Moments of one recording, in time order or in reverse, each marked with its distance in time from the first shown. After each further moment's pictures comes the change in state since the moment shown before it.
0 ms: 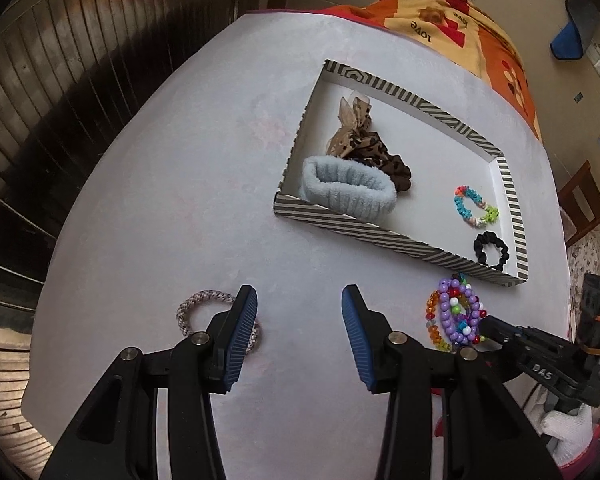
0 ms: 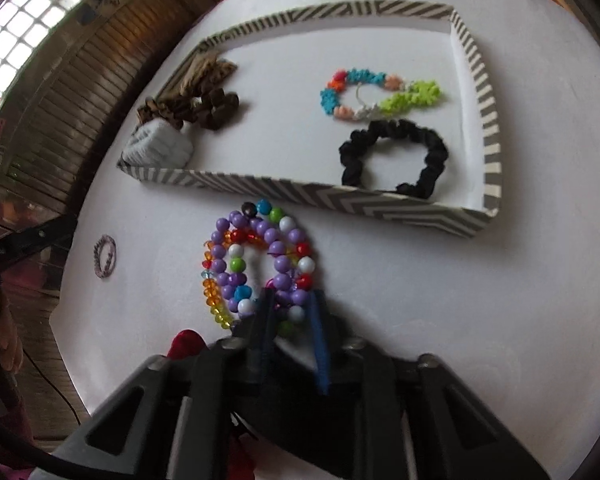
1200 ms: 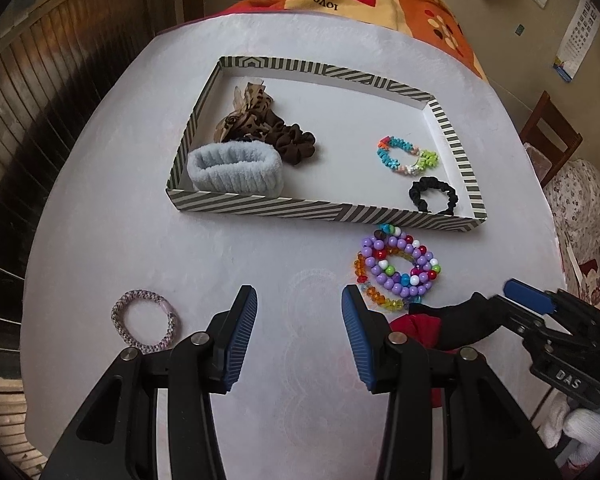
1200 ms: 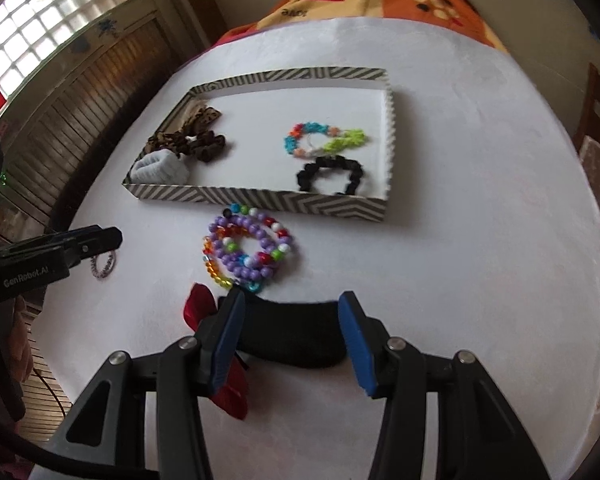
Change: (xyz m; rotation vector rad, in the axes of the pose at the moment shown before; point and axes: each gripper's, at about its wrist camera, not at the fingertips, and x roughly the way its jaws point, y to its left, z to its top) left arm -0.001 -0.070 -0.029 0.223 0.010 -0.051; right arm -0.064 0.018 -0.034 -0.001 -0.133 -0.175
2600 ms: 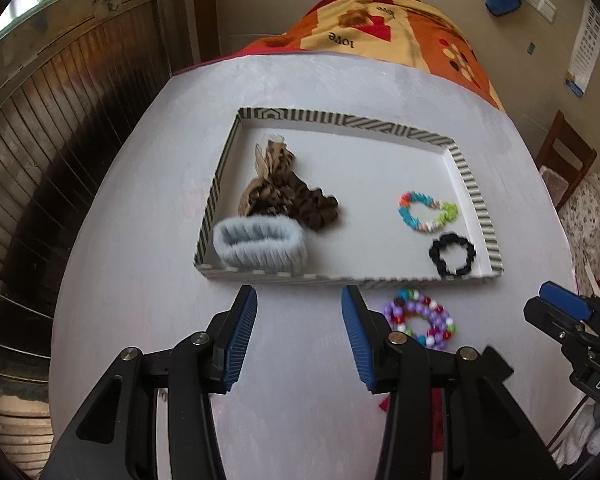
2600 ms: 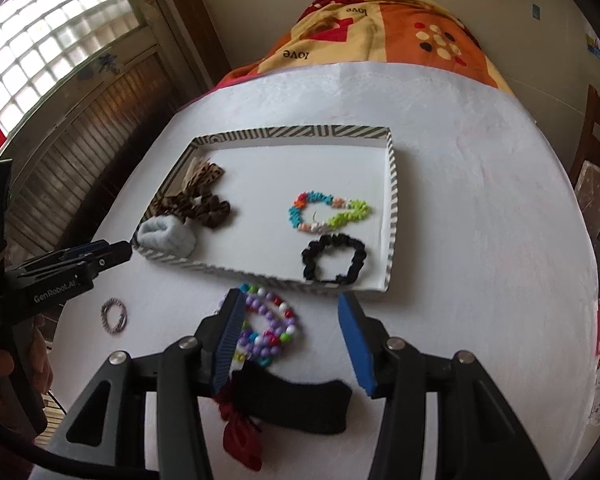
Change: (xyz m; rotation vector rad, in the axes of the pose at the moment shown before) left arm -0.011 0.001 0.038 0.021 -0.099 0.084; right arm -0.024 0.011 0.044 -0.002 -0.107 -0.026
